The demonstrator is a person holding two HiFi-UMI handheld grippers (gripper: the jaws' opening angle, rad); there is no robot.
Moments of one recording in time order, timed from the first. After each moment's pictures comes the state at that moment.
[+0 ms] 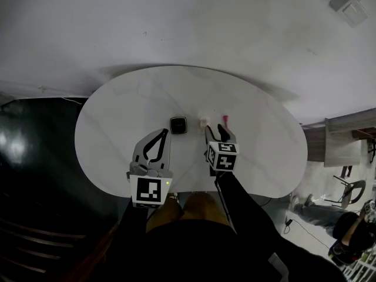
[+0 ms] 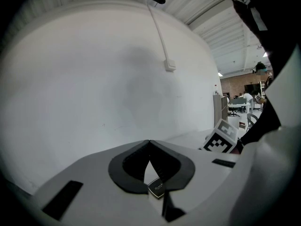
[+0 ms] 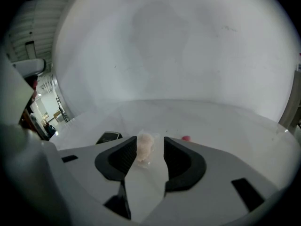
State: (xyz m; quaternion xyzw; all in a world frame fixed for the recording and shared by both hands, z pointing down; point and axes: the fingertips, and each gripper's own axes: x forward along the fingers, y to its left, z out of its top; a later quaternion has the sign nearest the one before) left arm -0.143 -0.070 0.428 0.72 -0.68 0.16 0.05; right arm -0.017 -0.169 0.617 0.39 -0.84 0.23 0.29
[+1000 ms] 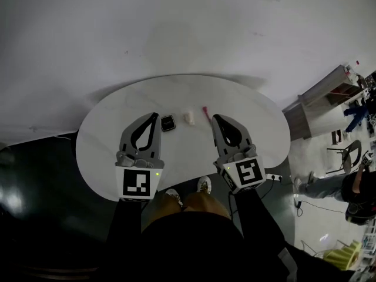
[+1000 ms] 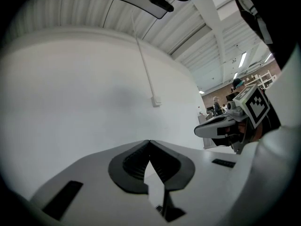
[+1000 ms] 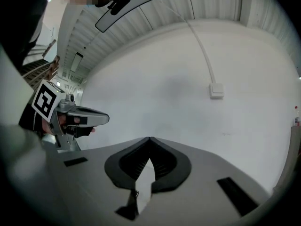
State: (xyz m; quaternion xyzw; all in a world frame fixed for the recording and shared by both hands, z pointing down) left arm -0.126 -0.024 0.295 0.78 -0.62 0.07 -0.07; right arm 0.010 -0.059 0.326 0.38 -0.92 -0.04 0.04
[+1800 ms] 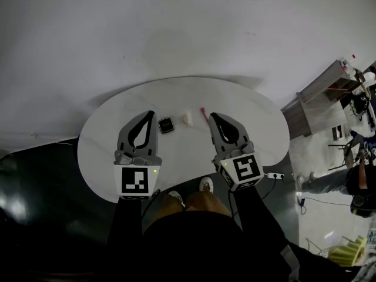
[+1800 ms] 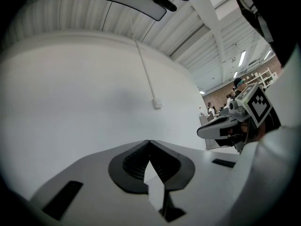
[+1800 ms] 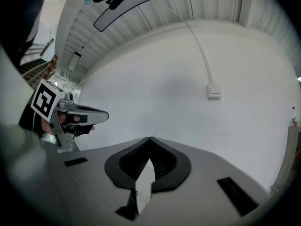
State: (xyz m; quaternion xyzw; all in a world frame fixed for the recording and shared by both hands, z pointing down) left arm -0.125 -0.027 0.282 0.77 -0.63 0.06 -0.08; right arm 0.016 -0.061 0.319 0.40 -0.92 -0.03 0.04
